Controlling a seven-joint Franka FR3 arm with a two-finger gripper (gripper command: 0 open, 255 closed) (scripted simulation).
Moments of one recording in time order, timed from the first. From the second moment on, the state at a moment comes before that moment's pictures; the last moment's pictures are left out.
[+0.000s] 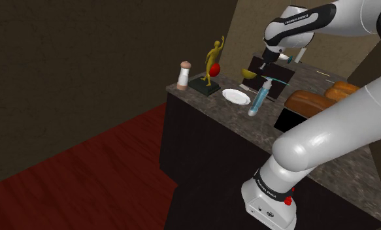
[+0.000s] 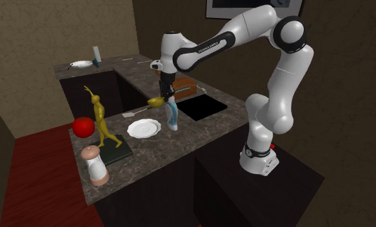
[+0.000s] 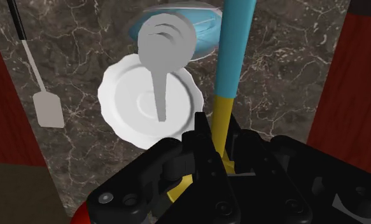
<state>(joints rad) -0.26 -0.30 -0.55 -2.28 -0.24 2.20 -0.79</state>
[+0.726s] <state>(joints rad) -0.38 -0.42 -0.72 -2.33 -0.32 2.18 -1.03</state>
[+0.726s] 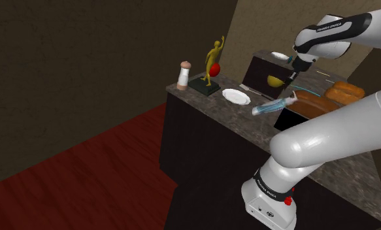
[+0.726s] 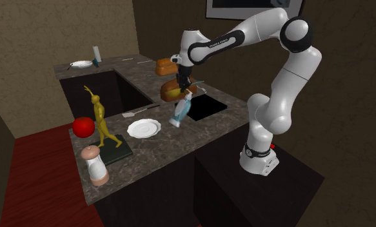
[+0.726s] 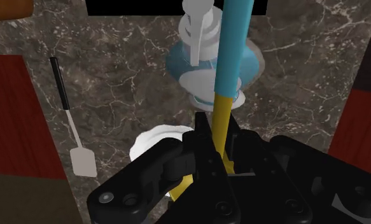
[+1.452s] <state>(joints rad) -0.44 -0.42 -0.94 -2.25 -0.33 2.15 -1.31</state>
